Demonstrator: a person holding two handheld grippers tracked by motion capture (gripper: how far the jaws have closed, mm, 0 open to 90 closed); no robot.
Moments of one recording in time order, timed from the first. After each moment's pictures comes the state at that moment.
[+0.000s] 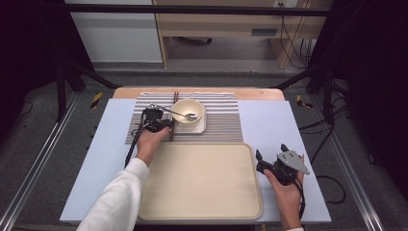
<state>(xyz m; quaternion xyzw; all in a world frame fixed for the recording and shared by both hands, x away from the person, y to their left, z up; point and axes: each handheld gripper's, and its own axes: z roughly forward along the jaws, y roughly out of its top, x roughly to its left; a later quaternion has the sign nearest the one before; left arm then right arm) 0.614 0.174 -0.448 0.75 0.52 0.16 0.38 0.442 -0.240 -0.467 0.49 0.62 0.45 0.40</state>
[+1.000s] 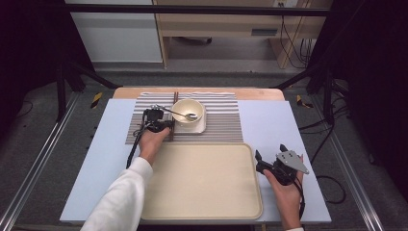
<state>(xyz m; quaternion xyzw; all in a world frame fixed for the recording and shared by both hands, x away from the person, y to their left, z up) 0.621 0.173 -0.457 0.73 0.54 0.15 0.38 0.442 -0.239 -0.468 0.49 0.63 0.45 0.40</state>
